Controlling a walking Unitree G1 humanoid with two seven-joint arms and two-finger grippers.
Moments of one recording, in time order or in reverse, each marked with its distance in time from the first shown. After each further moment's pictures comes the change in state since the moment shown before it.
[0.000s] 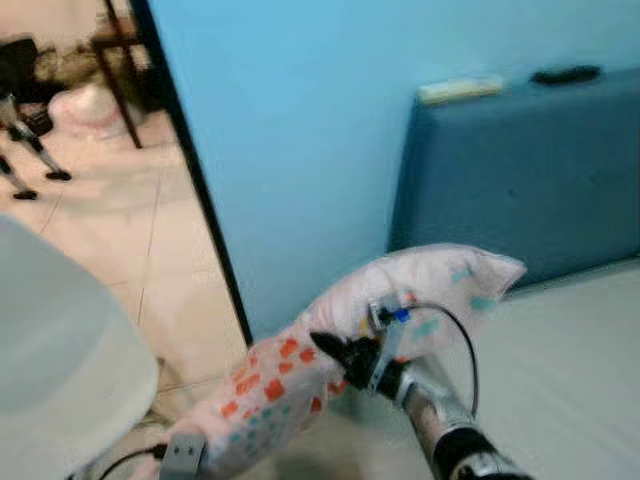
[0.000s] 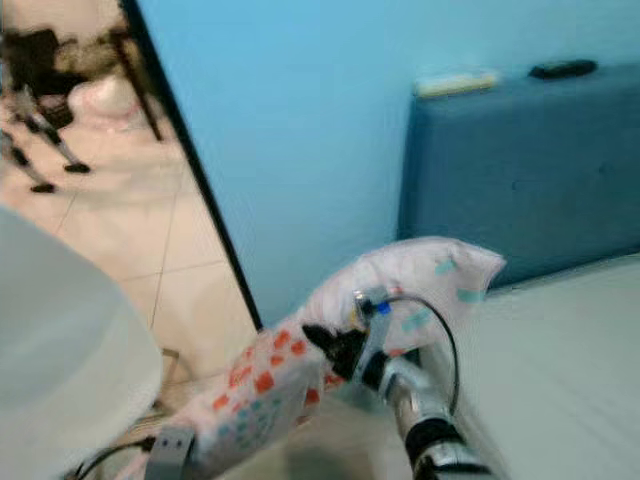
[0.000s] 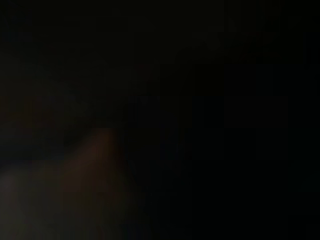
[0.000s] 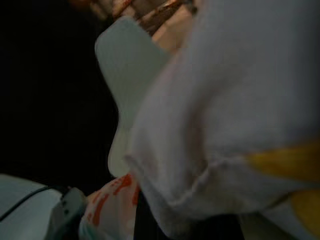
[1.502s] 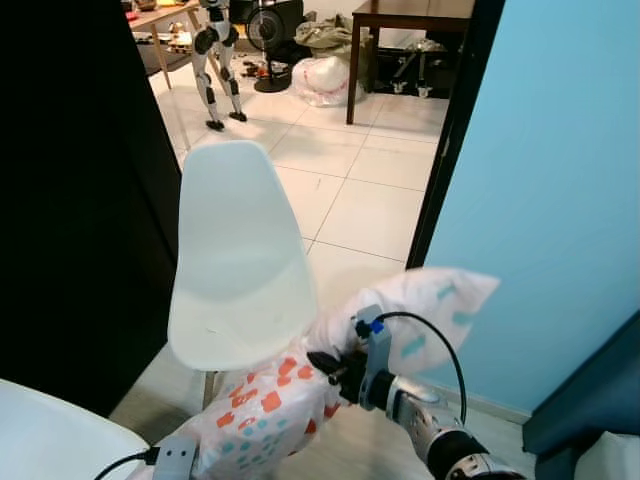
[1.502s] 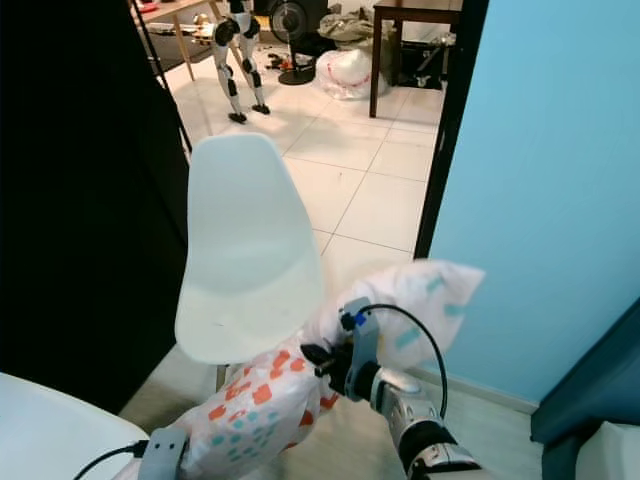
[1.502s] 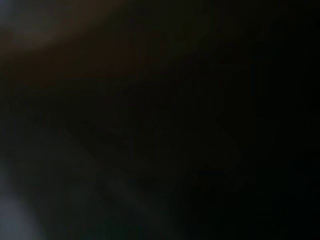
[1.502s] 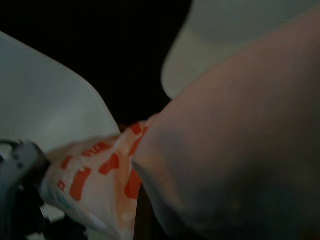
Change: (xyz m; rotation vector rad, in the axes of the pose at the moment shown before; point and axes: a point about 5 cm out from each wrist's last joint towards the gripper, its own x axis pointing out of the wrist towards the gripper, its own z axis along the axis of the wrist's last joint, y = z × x) left arm -0.002 0.006 -0.007 -0.019 0.025 0.021; right arm -0.003 -0.003 -0.030 -0.099 0.222 -0.139
